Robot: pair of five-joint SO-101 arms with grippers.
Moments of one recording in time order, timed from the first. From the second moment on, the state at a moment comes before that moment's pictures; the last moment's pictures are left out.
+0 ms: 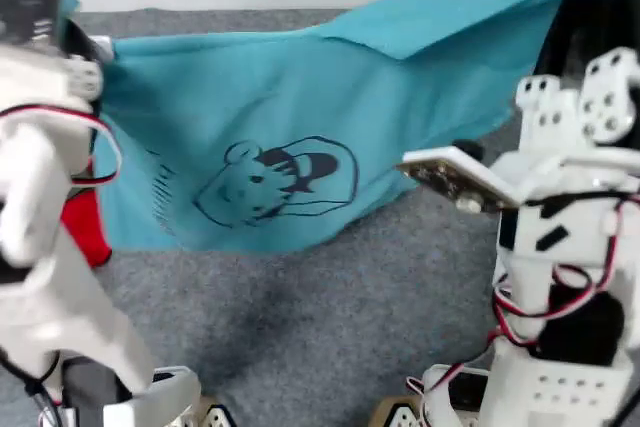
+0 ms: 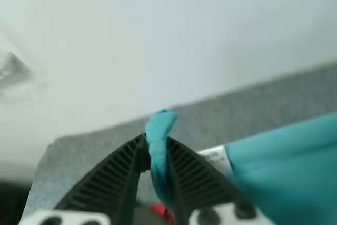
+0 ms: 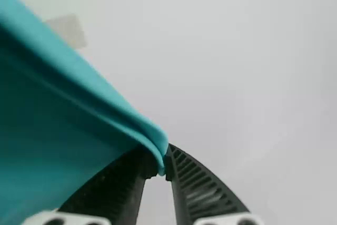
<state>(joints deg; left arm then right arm) -10.6 -12.6 -48.9 99.6 -15.6 3.3 -49.8 8.0 21.6 67.0</state>
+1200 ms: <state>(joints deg) -10.9 -45.5 -23.6 95.4 -23.3 7.1 -53.5 1.2 36.5 68.9</state>
